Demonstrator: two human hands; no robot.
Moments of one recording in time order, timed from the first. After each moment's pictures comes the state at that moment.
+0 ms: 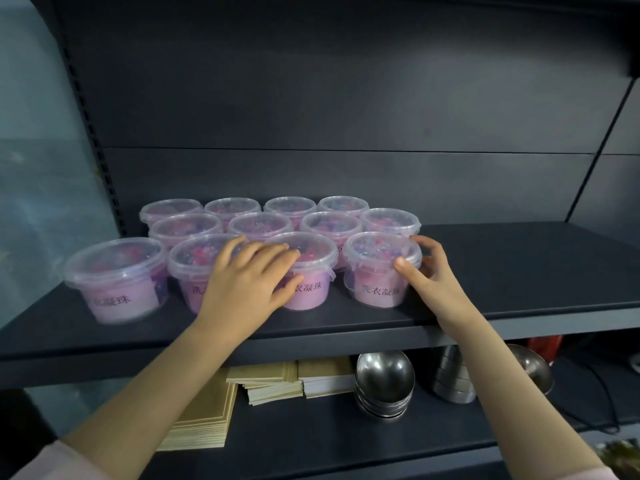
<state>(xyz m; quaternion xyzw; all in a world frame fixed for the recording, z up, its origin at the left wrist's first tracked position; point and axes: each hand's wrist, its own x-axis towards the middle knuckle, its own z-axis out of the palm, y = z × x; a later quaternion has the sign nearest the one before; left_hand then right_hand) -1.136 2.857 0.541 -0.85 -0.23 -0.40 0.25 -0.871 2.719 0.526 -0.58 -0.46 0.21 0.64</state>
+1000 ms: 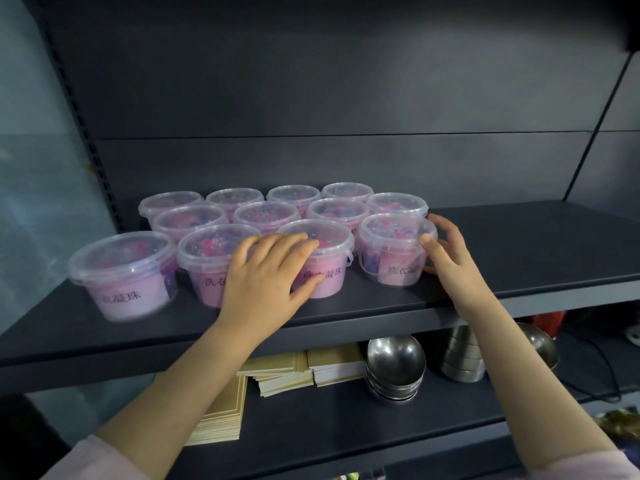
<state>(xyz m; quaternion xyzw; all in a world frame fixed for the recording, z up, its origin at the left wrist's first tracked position) -1.133 2.865 0.522 -0.85 -0.22 -0.41 0.24 -0.879 2.717 0.522 -0.59 -0.45 0.14 0.65</state>
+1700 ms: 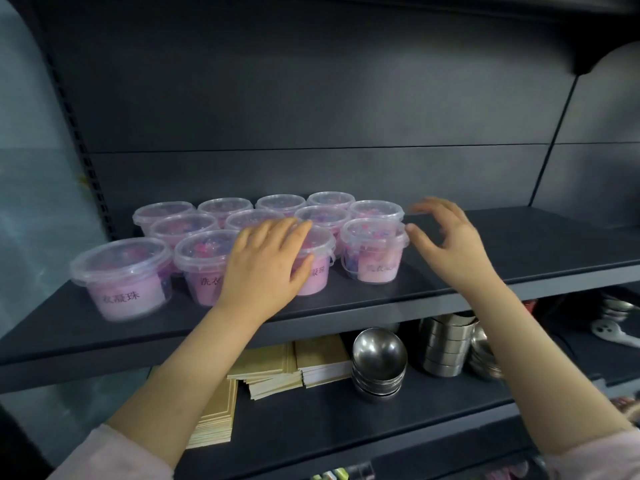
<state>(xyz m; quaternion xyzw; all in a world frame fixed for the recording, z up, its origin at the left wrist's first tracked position) -1.132 2.837 0.558 -0.87 -0.24 -0.37 0.20 -0.895 2.679 0.576 -0.71 -0.51 -0.14 0.47</state>
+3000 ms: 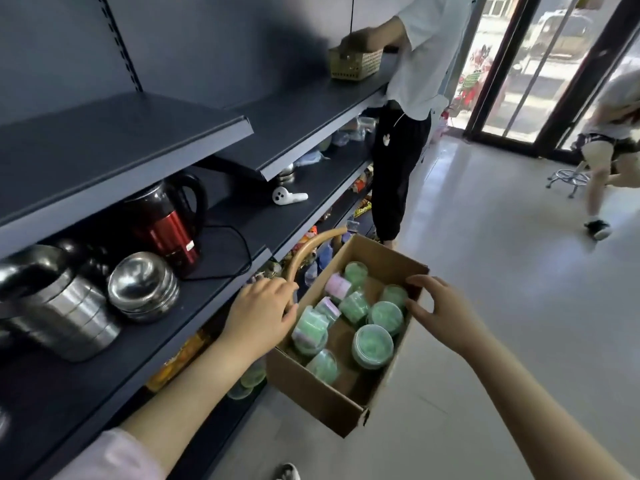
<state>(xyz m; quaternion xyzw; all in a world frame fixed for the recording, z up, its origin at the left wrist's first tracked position) -0.706 2.401 0.355 -0.98 0.11 -0.12 -0.07 -0.675 2.086 0.366 -0.96 -0.08 0.00 0.26</state>
